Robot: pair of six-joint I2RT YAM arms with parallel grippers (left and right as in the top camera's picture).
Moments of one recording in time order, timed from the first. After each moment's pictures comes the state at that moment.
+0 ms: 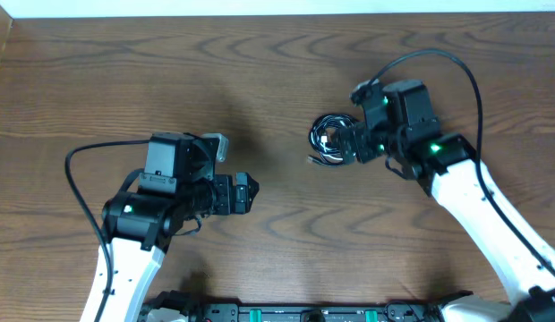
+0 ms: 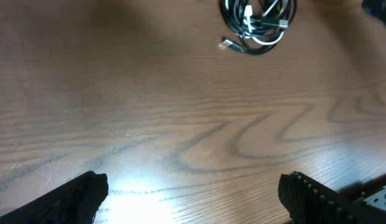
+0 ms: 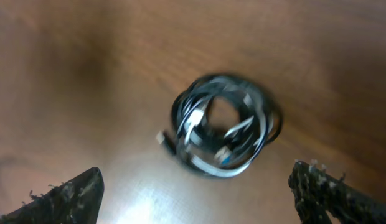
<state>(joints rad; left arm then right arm) -0.21 1.04 0.95 -0.96 0.36 -0.22 0.36 1.46 1.08 -0.48 -0.19 0.02</state>
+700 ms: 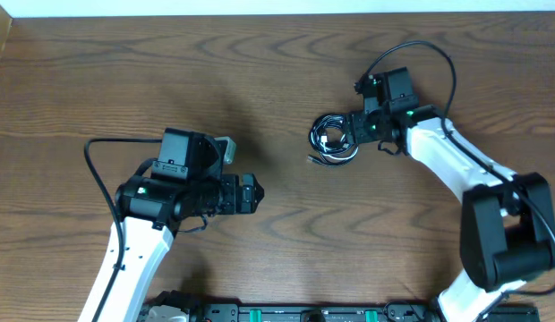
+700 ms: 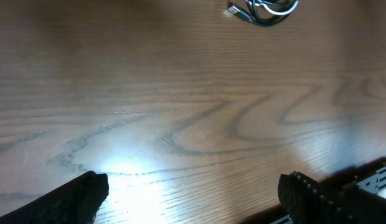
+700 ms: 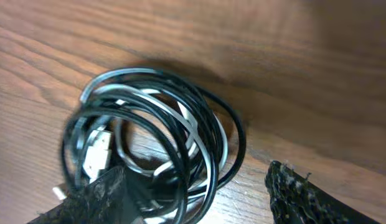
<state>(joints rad) -0.23 1.13 0.95 -1.00 0.39 -0.25 0.28 1.85 1.18 -0.39 -0.16 0.11</state>
